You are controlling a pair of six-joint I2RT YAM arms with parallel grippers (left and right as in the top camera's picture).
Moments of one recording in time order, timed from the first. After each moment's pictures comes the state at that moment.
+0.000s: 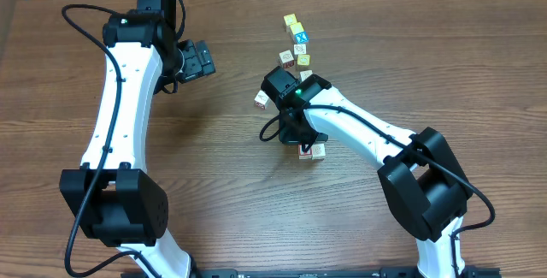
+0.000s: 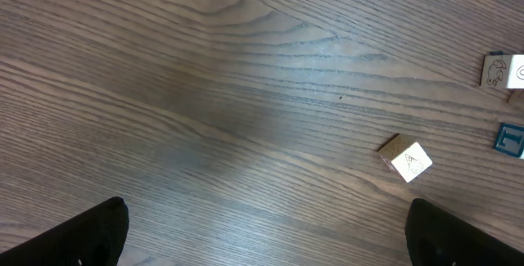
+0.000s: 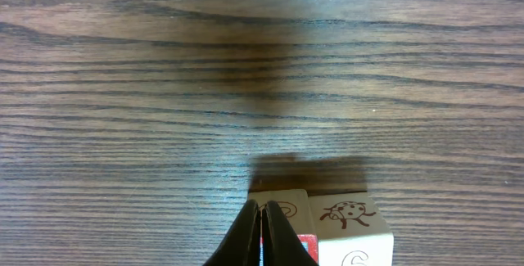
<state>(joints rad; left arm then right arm) -0.02 1.87 1.80 -1.23 -0.04 -0.40 0.71 2.07 1.58 -1.00 0.06 0.72</state>
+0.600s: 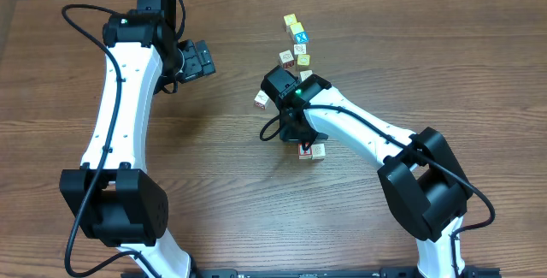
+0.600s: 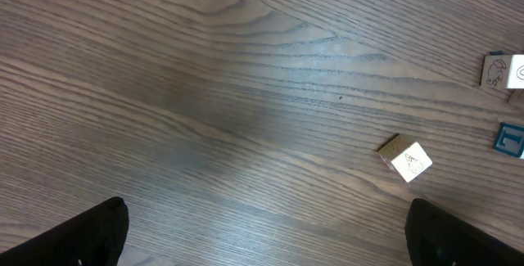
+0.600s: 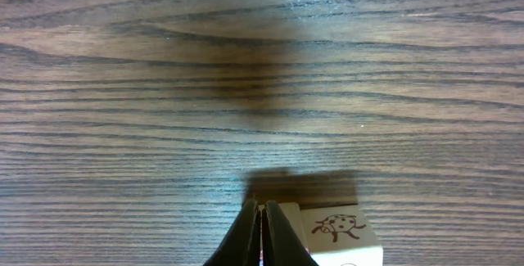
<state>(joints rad) -0.02 1.87 1.80 -1.23 -0.04 -0.40 0.71 2.07 1.58 -0.99 0.10 0.72</state>
